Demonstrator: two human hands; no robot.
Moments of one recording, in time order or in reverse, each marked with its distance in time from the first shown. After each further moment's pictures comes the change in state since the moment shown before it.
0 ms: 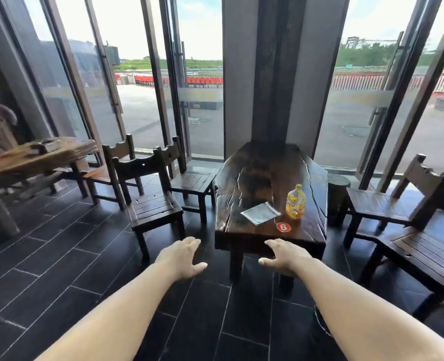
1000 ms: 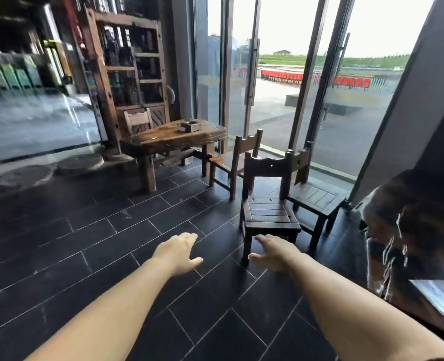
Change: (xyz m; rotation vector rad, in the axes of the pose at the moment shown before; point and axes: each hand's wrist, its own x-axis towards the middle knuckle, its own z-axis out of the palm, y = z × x) left_hand -0.098 -0.426 -0.012 -0.079 0.047 -0.594; right_hand 0.234 -0.467 0.052 -0.150 -0.093 -0.506
